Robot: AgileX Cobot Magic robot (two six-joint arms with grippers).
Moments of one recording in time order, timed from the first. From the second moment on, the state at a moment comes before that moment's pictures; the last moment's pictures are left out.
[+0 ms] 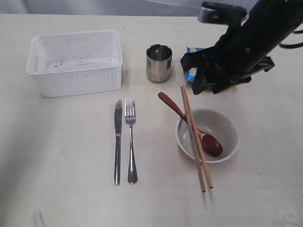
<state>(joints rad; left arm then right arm) -0.10 0.86 -0.70 -0.43 0.44 0.24 0.41 1.55 -1.09 0.29 0.96 -0.03</state>
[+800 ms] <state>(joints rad) -0.10 0.54 -0.70 -0.43 0.45 0.24 0.41 0.72 -1.06 0.18 0.75 -0.03</state>
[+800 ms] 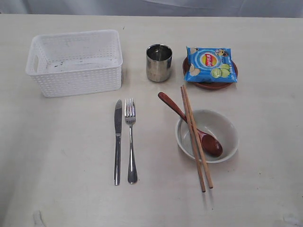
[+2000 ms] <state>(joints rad) -0.14 0.06 -0.70 -0.43 0.68 0.24 0.41 0.00 -1.01 0.05 0.71 -0.04</state>
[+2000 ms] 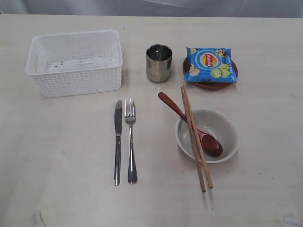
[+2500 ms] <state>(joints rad) -0.14 0.06 -0.70 -0.43 0.68 0.24 0.41 0.00 -1.01 0.05 0.71 -0.04</state>
